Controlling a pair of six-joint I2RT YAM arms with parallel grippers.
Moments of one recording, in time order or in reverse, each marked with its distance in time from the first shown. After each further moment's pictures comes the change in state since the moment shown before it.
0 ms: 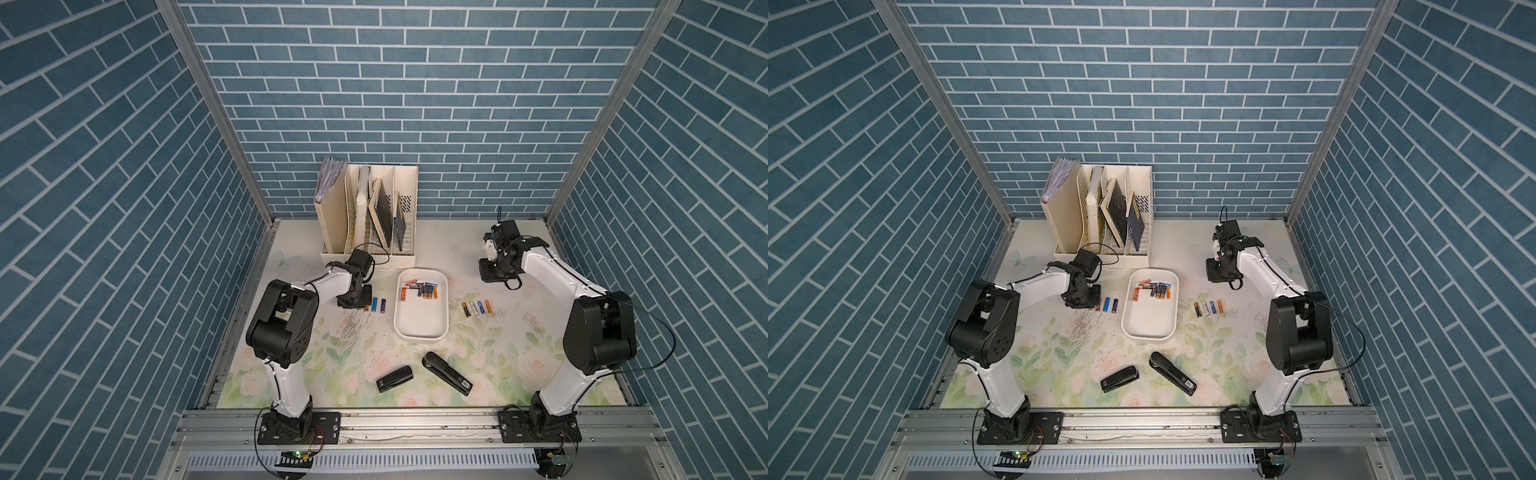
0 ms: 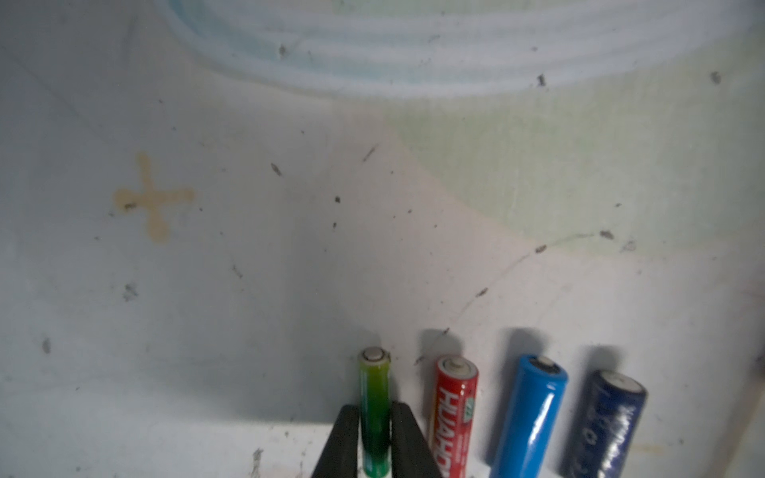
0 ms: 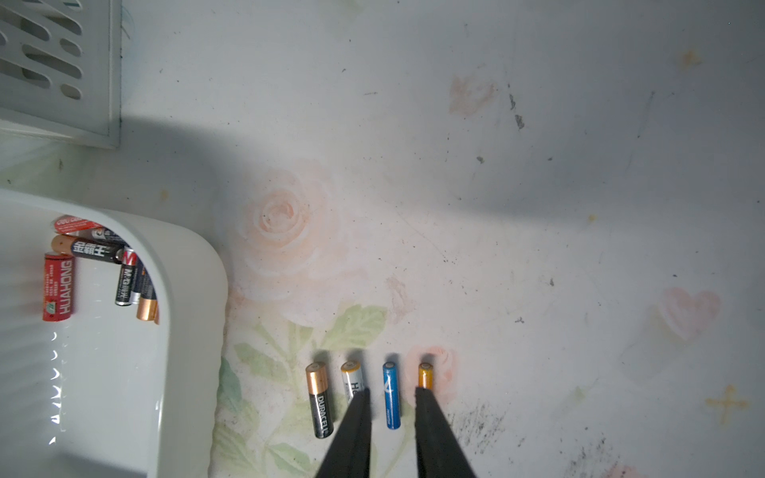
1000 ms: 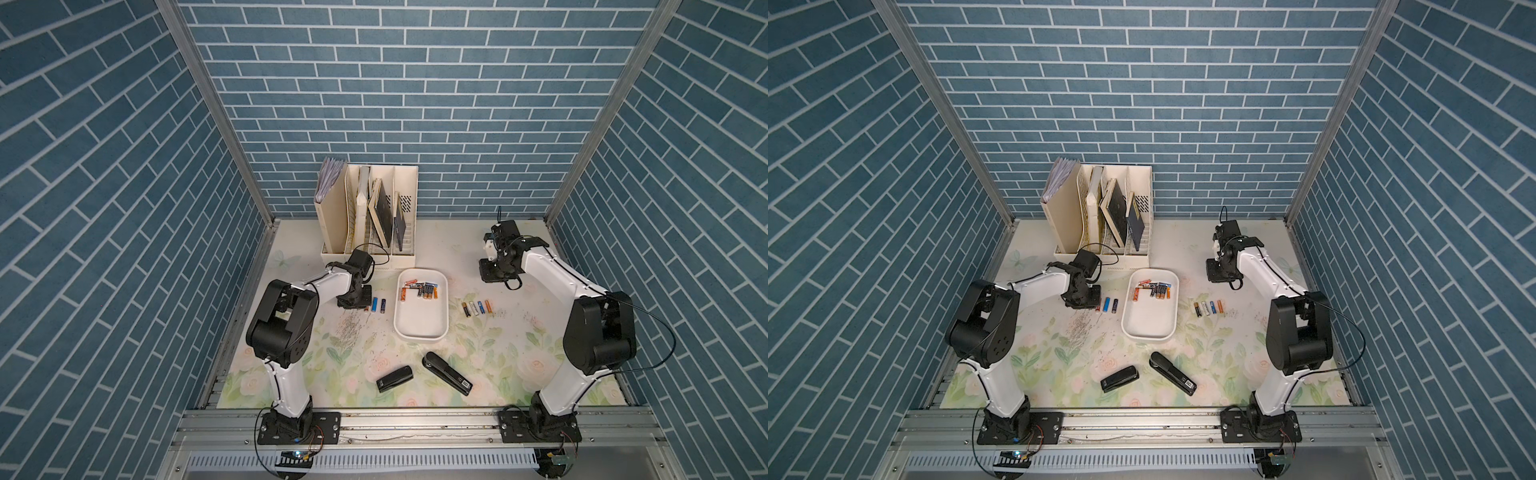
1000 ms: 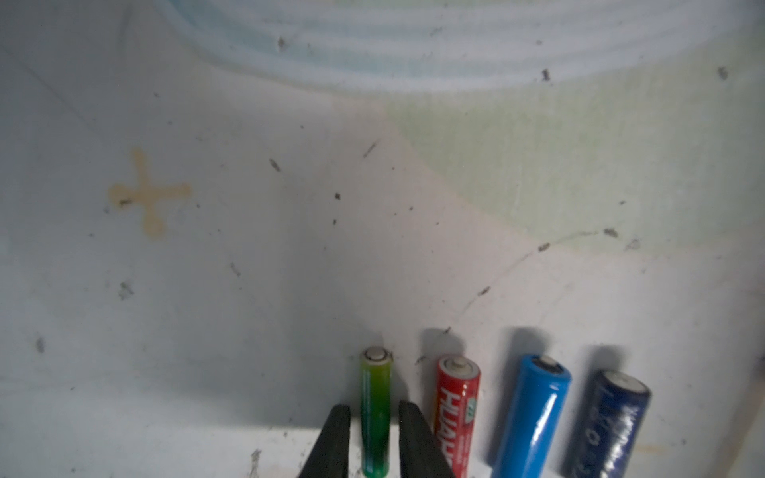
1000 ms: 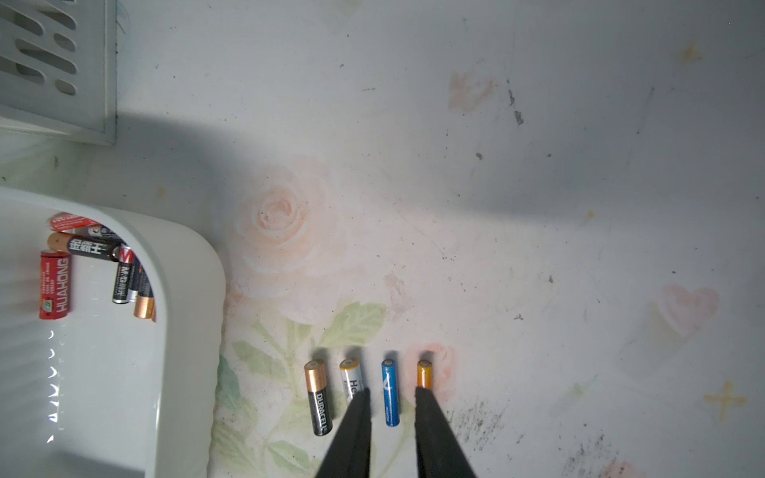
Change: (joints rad) left arm 0.000 0.000 0.001 -0.003 0.003 -0.002; right arm 0.000 0.000 0.005 -0.009 0.002 0.000
